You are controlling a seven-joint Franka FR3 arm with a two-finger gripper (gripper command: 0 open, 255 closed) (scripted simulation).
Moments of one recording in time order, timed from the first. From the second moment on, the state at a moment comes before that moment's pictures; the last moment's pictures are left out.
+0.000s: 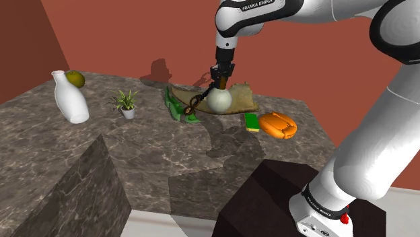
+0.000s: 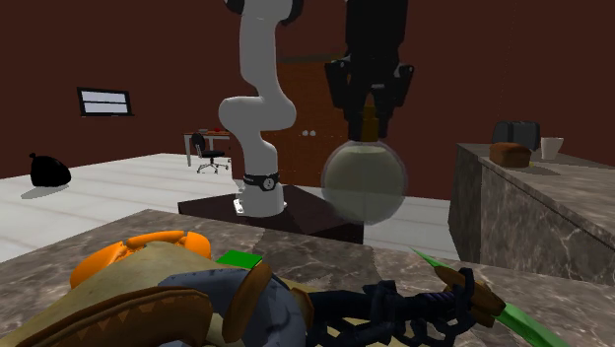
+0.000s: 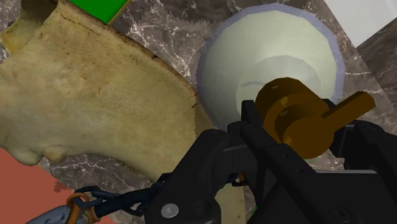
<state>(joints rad) -0.03 0.05 -0.08 -1.90 0.04 1.88 -0.09</state>
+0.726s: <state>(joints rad) -0.14 -0.15 -0.20 -2.07 -0.01 1.85 -0.29</state>
